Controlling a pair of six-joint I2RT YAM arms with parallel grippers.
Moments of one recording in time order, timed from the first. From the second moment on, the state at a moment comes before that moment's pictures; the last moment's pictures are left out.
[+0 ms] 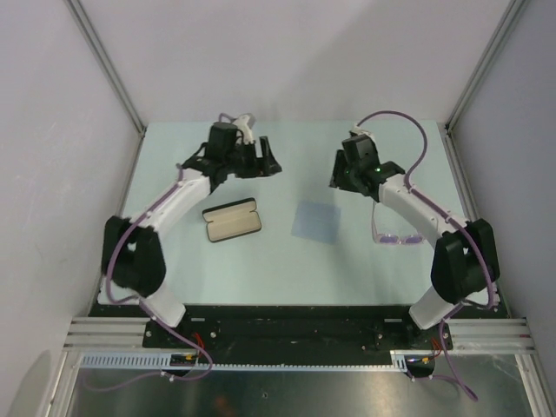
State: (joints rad) left arm -0.36 1.59 1.32 -0.30 0.29 -0.41; right arm 0.50 1.60 1.32 -0.44 0.17 0.52
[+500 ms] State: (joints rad) left arm -0.53 2.14 1.60 -0.30 0.31 -0.42; right arm 0.35 1.88 1.30 -0.44 0.05 0.52
